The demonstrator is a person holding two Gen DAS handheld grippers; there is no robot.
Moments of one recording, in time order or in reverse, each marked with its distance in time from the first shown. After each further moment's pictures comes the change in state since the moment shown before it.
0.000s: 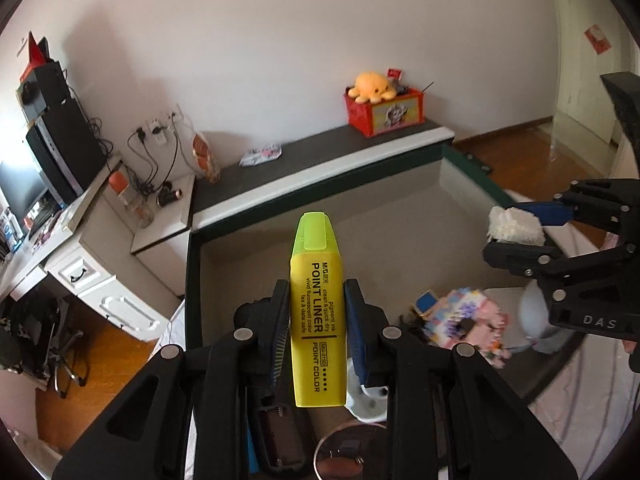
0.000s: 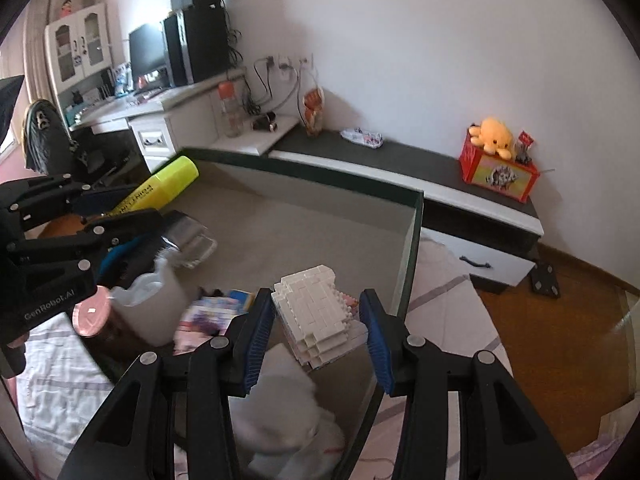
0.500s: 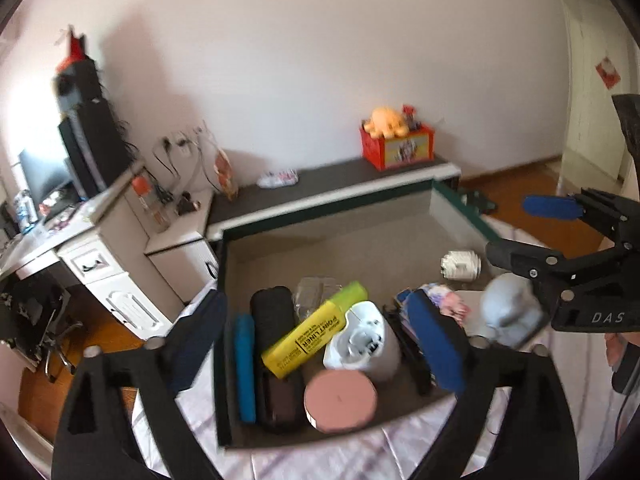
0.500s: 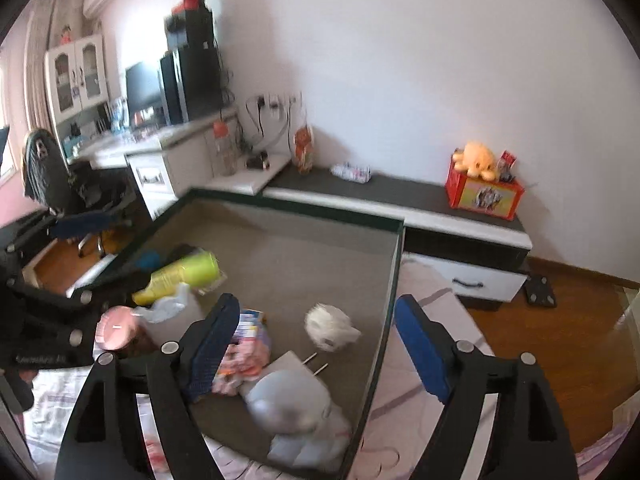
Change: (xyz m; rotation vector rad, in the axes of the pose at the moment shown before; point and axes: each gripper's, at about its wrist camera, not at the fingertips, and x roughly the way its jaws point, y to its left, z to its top) left arm -0.082 0.000 -0.033 -0.099 -0.161 0.048; right arm -0.057 0.009 -0.009 0.047 -0.170 -0.022
